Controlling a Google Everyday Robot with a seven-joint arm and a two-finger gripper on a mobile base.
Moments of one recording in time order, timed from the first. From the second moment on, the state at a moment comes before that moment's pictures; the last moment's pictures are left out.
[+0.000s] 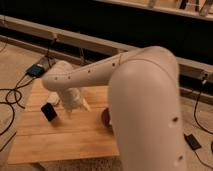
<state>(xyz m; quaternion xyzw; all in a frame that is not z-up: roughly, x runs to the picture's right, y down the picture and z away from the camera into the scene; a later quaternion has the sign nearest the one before) -0.148 0.138 0.741 -0.24 0.29 0.54 0.75</state>
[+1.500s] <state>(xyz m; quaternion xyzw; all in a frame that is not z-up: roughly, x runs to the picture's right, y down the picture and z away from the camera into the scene) -0.320 0.083 0.838 -0.31 0.16 0.50 0.79</state>
